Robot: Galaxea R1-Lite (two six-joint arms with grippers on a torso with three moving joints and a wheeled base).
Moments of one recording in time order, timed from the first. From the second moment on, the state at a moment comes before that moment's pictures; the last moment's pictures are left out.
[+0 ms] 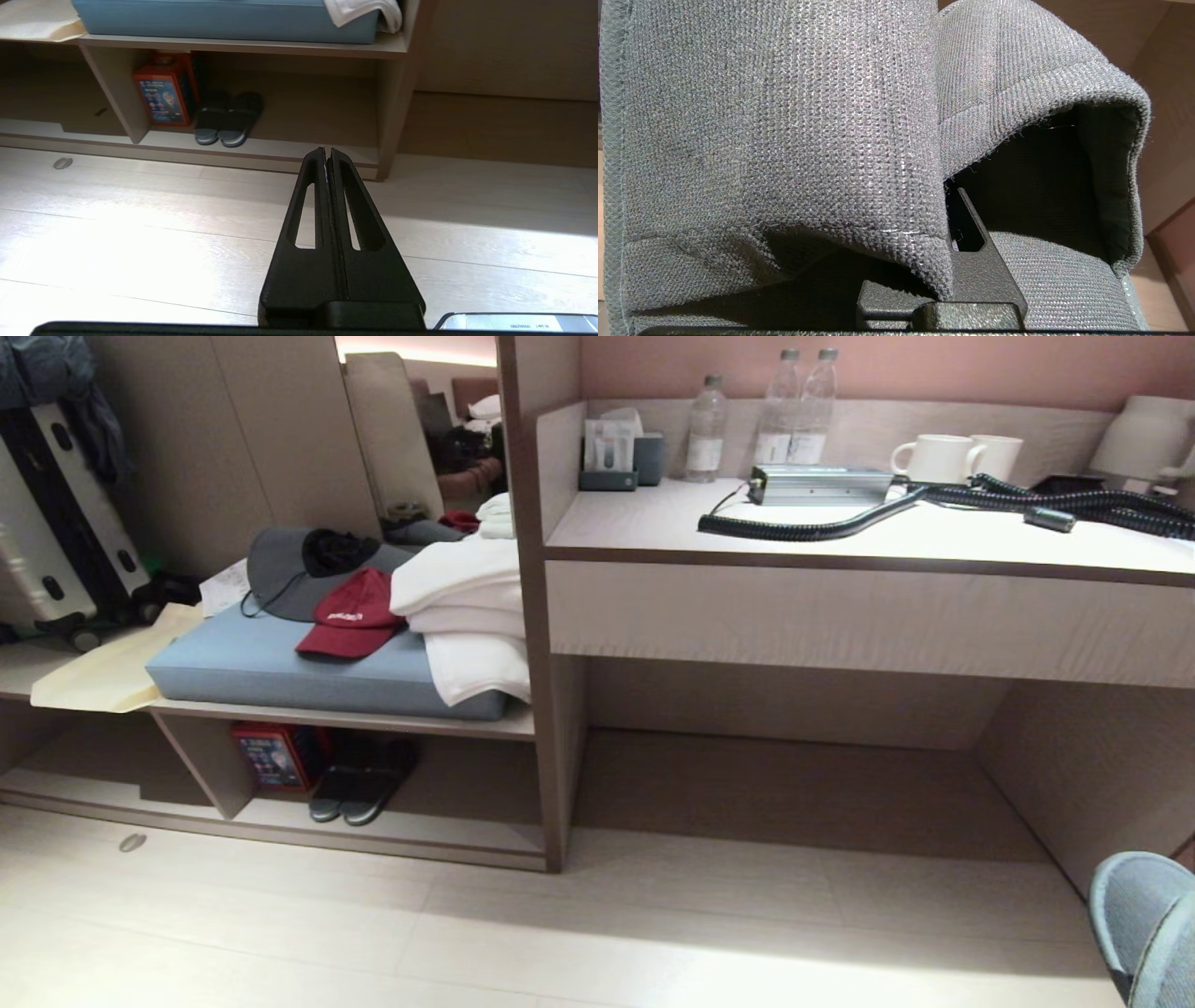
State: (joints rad) left arm 0.00 0.00 0.00 0.00 0.00 -0.01; right arm -0.01 0.00 0.00 0.00 0.01 -0.03
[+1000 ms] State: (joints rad) left arm 0.00 0.00 0.00 0.00 0.00 -0.01; right arm -0.01 0.00 0.00 0.00 0.01 -0.03
